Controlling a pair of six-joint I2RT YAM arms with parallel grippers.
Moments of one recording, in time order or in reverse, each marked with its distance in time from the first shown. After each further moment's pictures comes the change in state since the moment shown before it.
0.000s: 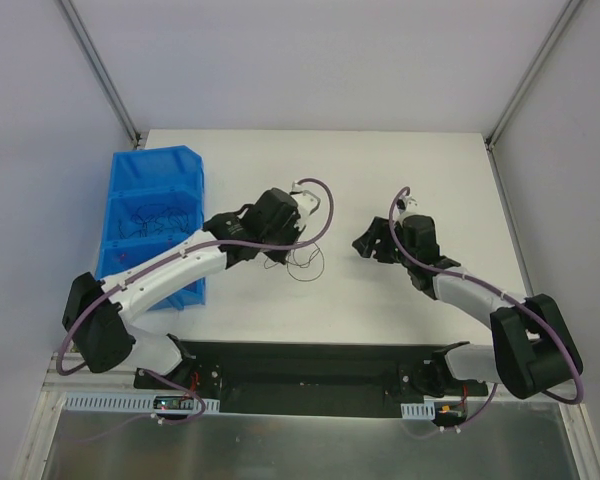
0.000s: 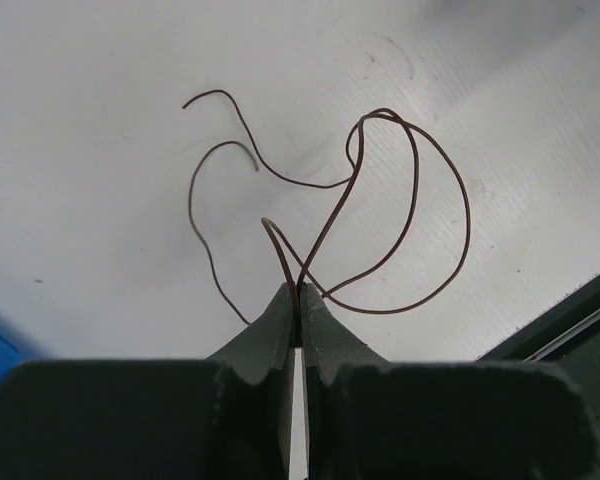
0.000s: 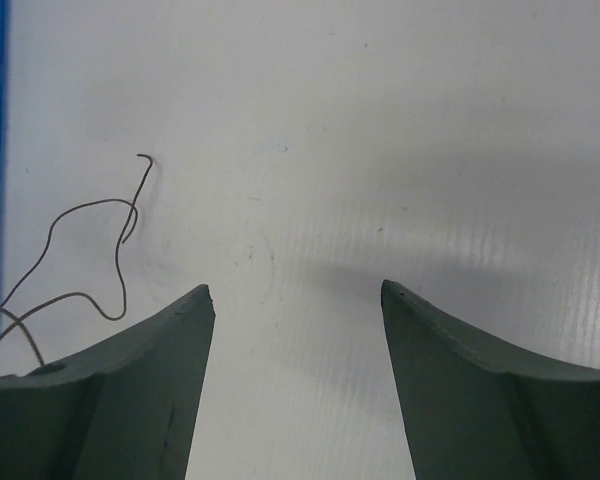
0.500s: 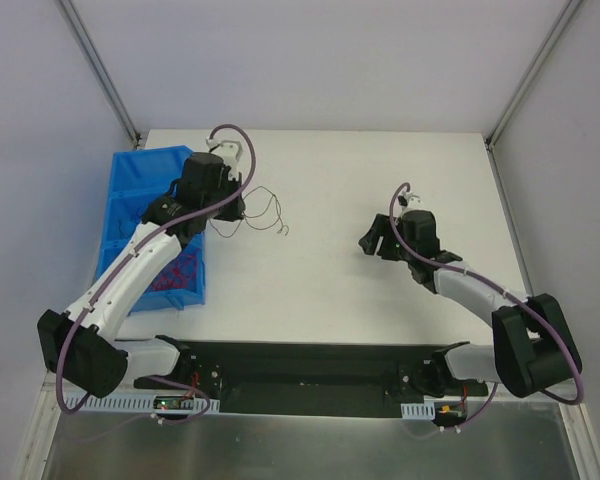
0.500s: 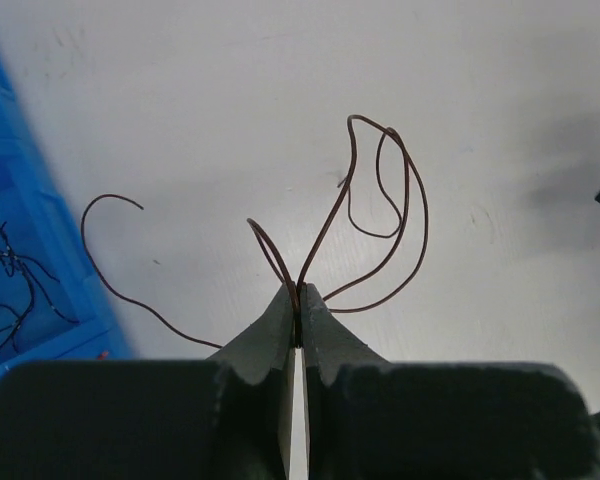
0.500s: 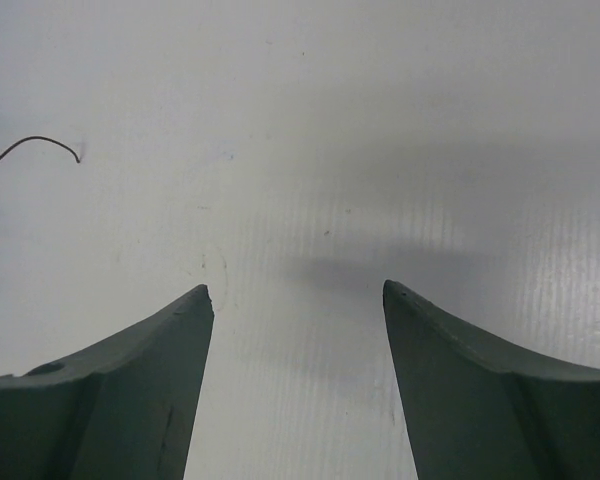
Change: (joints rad) left arm 0.367 -0.174 0.013 0.043 0.076 -0.116; right arm -0.012 0.020 0.034 -0.082 0.071 -0.046
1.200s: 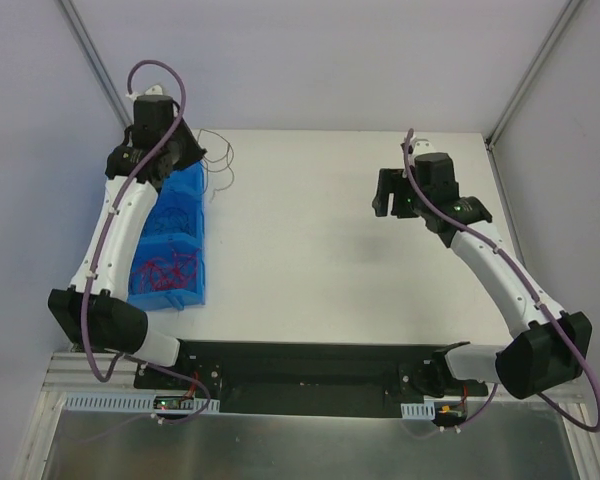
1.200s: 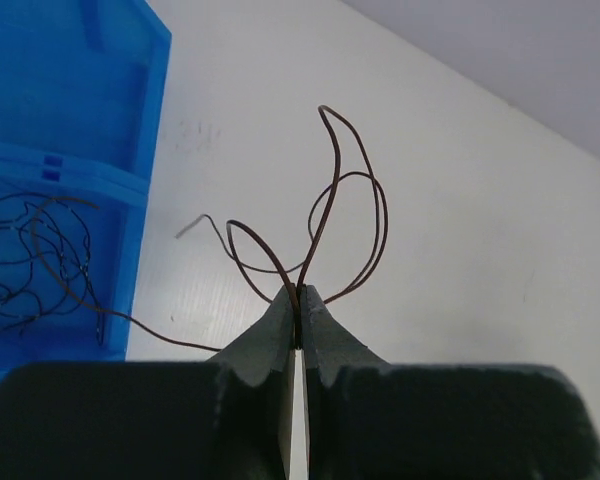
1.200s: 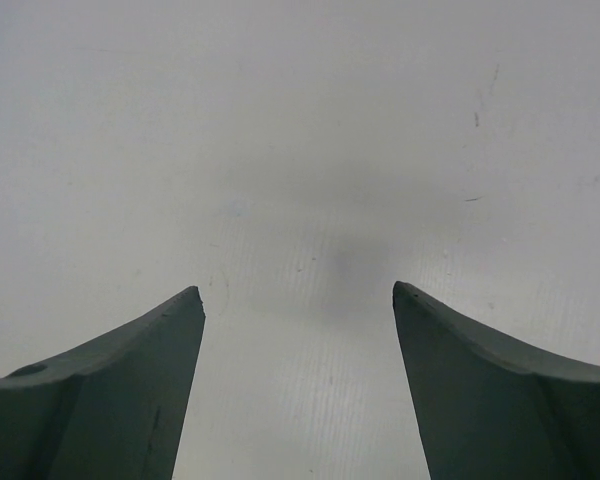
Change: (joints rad) left arm 0.301 0.187 0.387 -0.133 -0.050 -0.344; right arm -0.001 -0.021 0.616 -0.660 0.107 -0.235
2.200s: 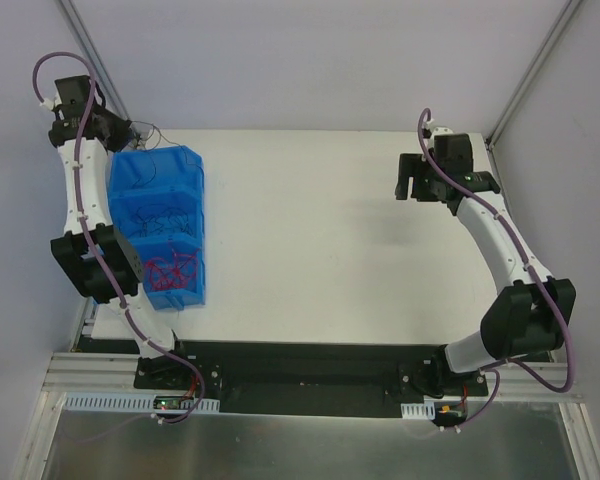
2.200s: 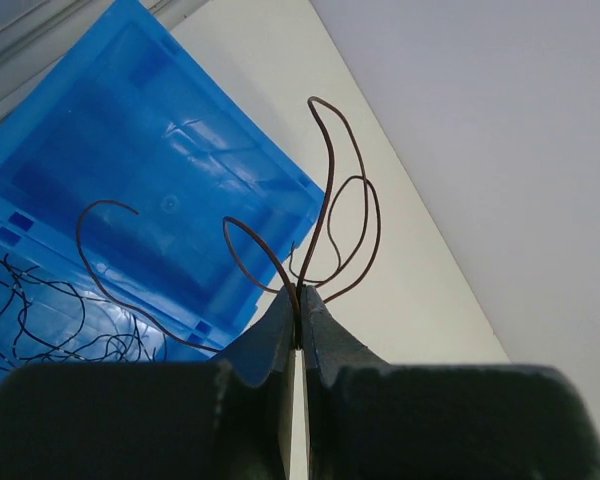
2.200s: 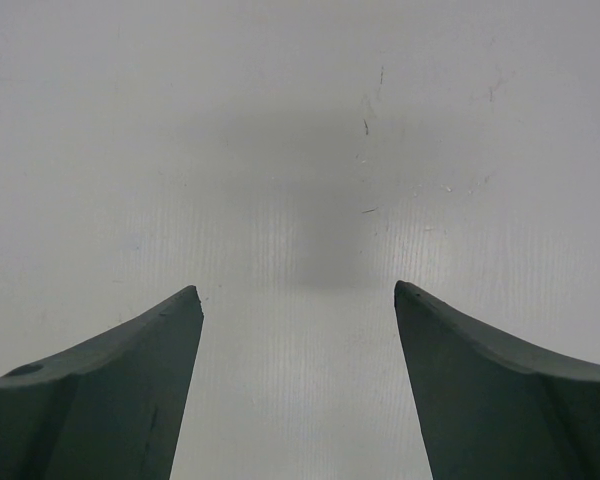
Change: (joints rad) left arm 0.475 0.426 0.400 -0.045 0.132 -0.230; right arm -0.197 0.187 0.177 -0.111 -0.018 -0.134
